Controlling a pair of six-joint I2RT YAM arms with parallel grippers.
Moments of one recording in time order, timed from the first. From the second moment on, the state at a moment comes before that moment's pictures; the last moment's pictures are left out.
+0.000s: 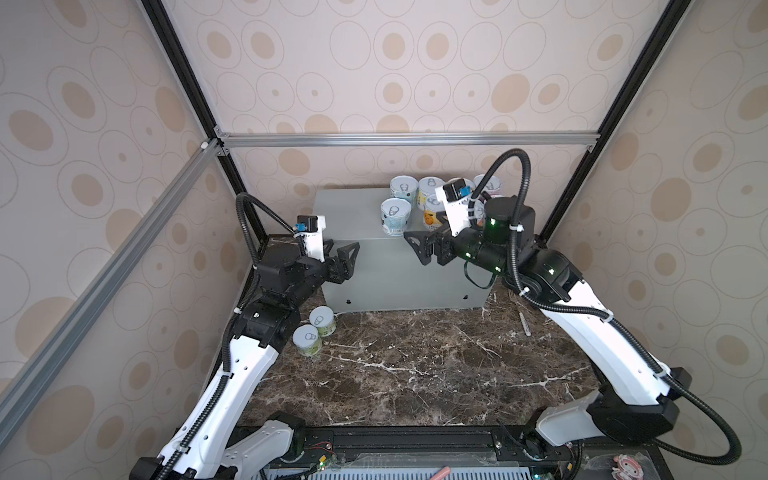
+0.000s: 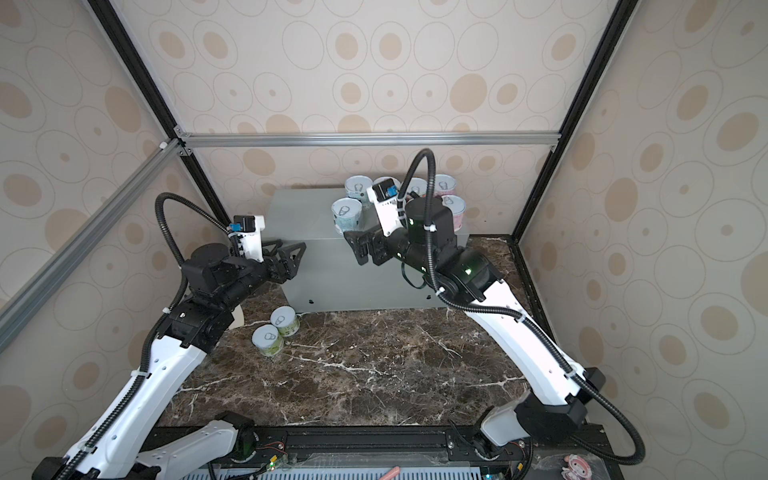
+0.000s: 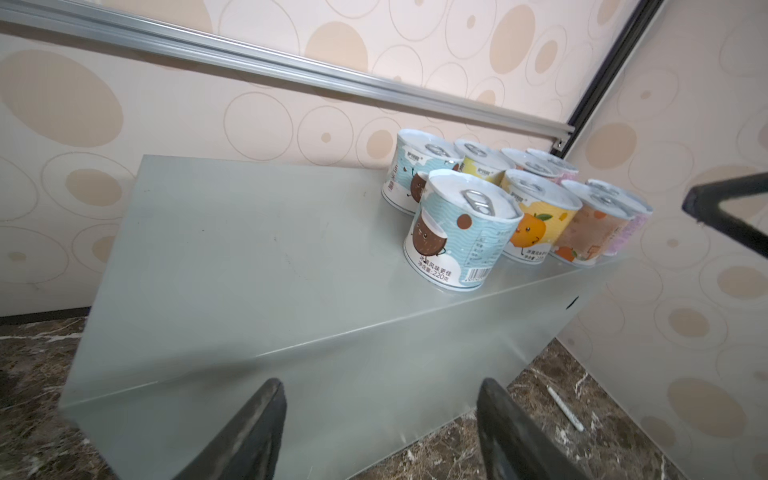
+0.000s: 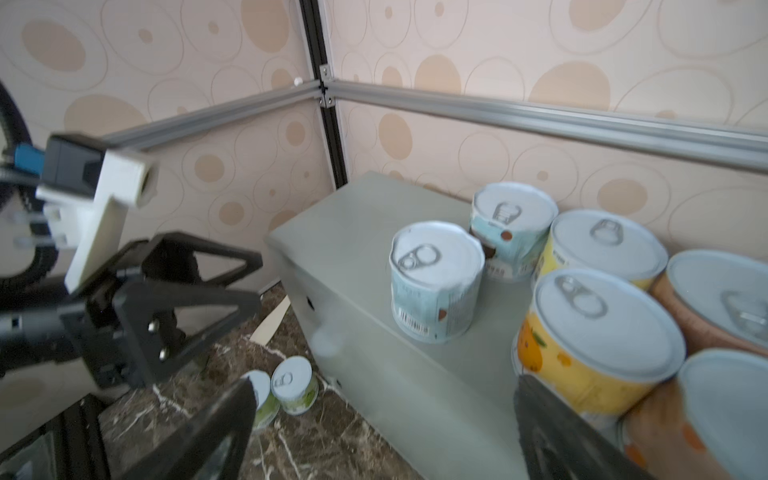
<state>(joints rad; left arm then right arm) -0.32 1.05 1.18 -0.26 0.17 -0.24 0.75 1.38 1.71 -0.56 -0.02 0.07</state>
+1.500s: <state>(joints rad) -0.48 1.49 1.56 -0.33 0.14 -0.12 0.75 1.19 0.54 0.30 -0.21 0.33</state>
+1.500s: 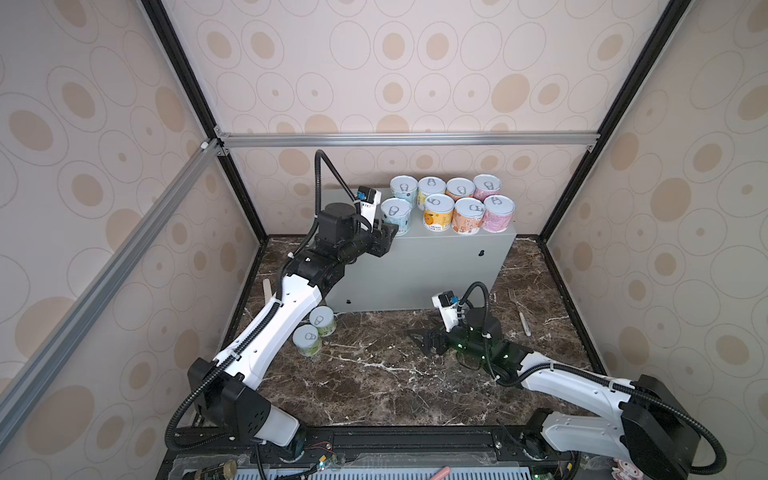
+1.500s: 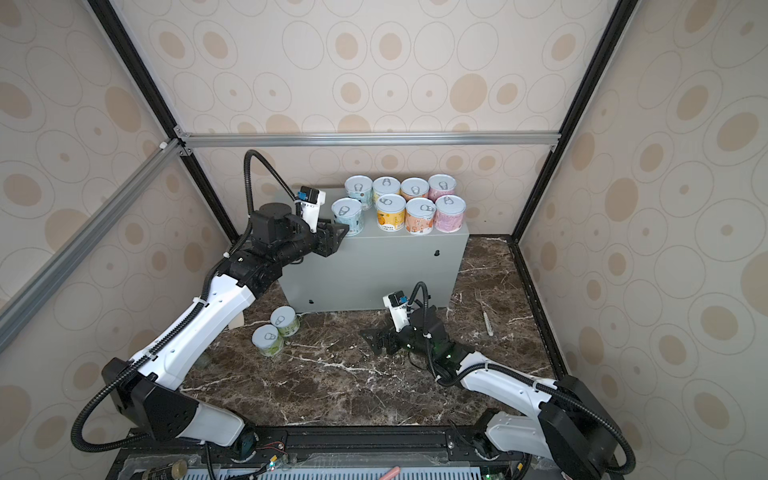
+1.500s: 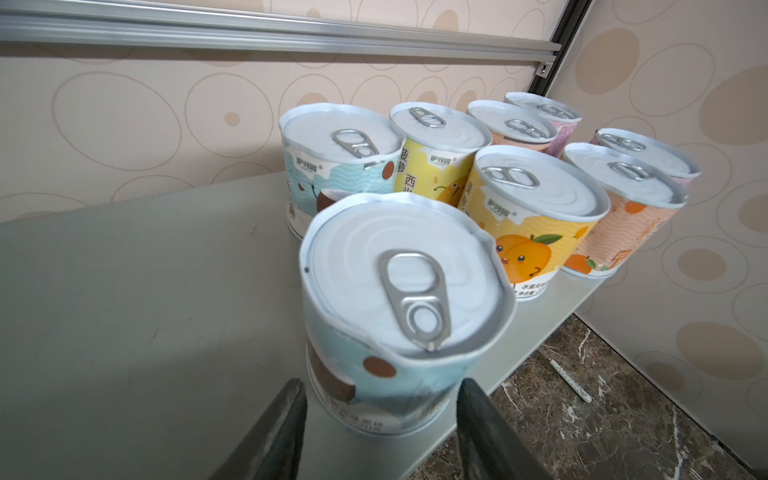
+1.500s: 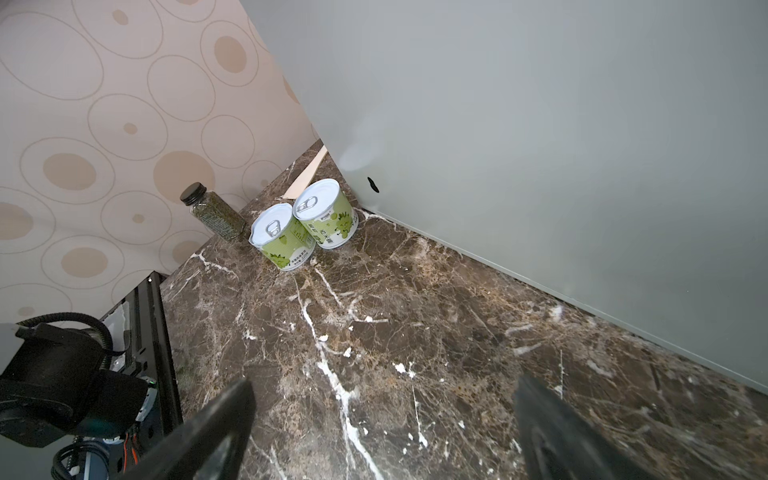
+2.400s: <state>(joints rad) -0.53 1.64 1.68 -0.31 0.12 -0.08 0.75 1.22 0.54 0.30 -0.21 0.33</state>
